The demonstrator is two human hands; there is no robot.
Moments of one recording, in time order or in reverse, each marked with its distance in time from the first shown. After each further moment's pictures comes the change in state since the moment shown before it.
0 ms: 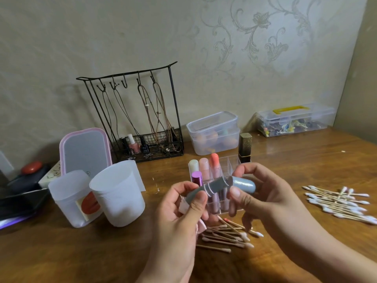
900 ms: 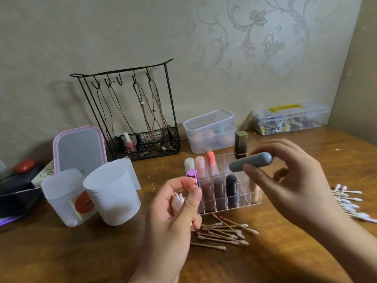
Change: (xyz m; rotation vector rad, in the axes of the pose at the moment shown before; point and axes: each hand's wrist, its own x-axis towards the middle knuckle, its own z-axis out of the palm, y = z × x) left_hand 0.001 0.002 -0.002 0.228 0.031 0.102; right_hand 0.015 -0.004 -0.040 -0.810 0.313 -0.407
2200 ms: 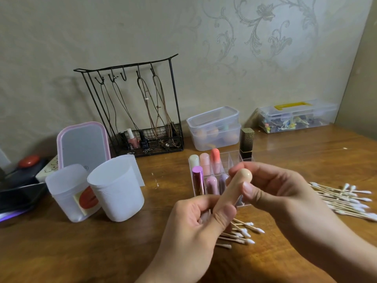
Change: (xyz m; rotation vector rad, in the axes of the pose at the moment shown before) left_hand -0.007 0.006 -0.002 0.201 -0.360 -0.036; right_hand -0.017 -0.032 0.011 0.863 -0.361 0.359
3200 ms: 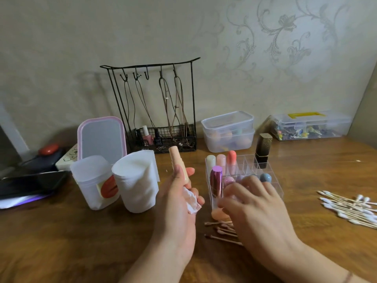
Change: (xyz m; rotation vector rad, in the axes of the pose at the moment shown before) left_hand 0.021 -0.003 -0.023 -0.754 0.630 -0.191; right_hand 0.012 0.056 0.030 -1.611 0.011 -0.600
